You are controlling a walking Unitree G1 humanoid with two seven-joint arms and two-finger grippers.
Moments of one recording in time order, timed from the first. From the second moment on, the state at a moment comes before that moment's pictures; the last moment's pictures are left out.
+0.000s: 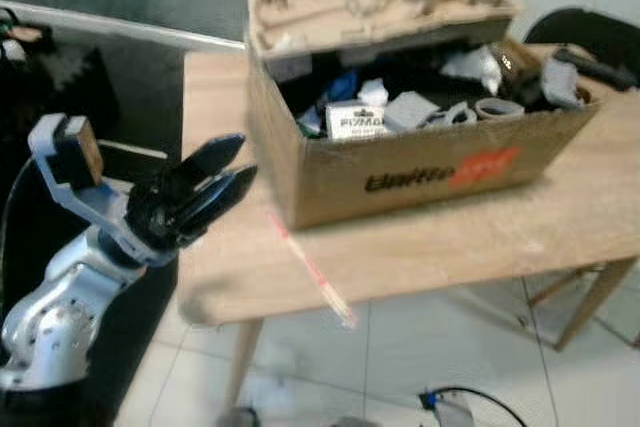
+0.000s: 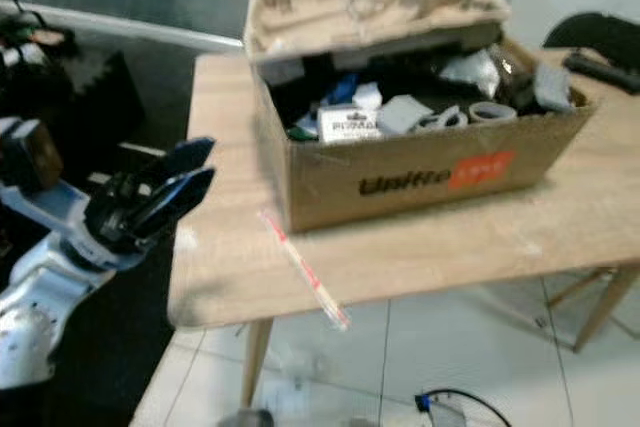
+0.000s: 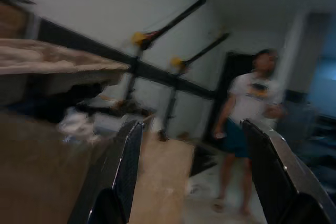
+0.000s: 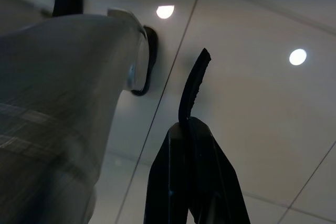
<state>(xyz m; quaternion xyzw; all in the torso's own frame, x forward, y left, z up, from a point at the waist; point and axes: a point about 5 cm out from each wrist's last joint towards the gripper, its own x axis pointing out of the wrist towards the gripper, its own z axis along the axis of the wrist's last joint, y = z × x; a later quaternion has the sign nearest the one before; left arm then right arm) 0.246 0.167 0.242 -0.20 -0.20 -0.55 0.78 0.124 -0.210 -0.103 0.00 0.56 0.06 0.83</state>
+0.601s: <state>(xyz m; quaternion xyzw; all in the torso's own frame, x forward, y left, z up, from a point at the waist) 0.257 0.130 0.228 -0.09 -0.14 -0.56 0.81 0.119 -0.219 -0.103 0.00 0.56 0.04 0.83</state>
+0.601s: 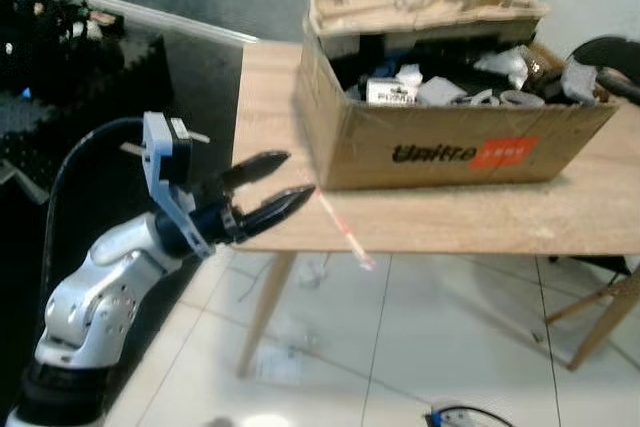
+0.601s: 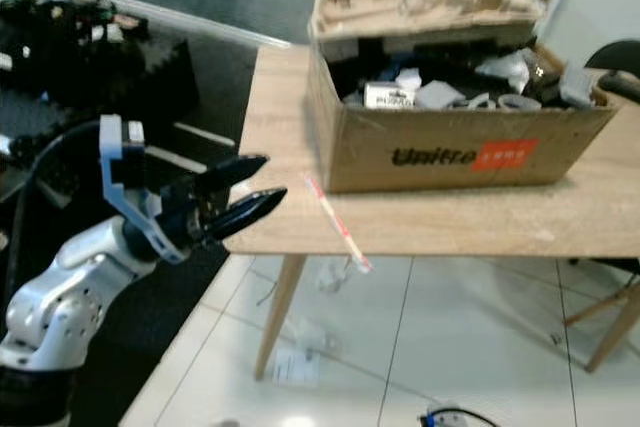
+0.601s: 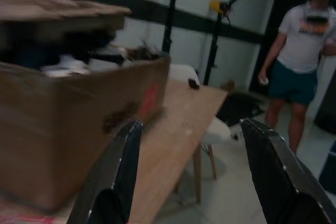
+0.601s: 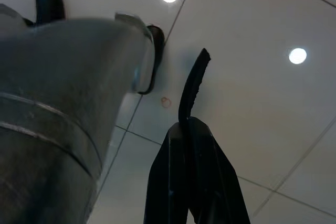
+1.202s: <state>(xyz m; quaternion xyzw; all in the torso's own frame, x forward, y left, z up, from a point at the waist) 0.282 0.126 0.226 -0.08 -0.16 -0.46 0.87 0.124 -0.221 -0.101 -0.03 0.56 0.06 0.83</state>
